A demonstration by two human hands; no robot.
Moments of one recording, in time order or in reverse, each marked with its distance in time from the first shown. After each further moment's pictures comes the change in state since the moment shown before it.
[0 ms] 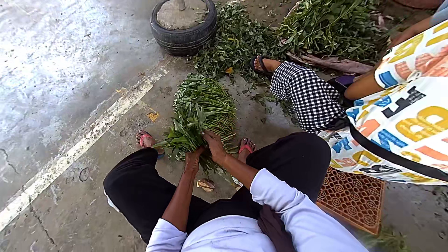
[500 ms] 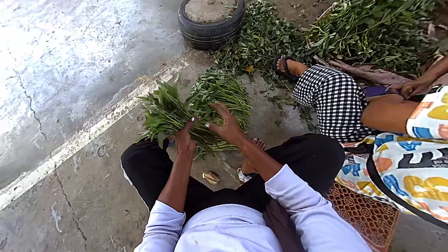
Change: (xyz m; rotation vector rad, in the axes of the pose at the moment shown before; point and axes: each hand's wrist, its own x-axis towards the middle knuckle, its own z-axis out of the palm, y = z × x) left_hand -0.006 0.088 -0.007 -0.331 0.135 0.236; right_hand -0.006 -0.078 -0.012 -0.666 -0.292 -0.482
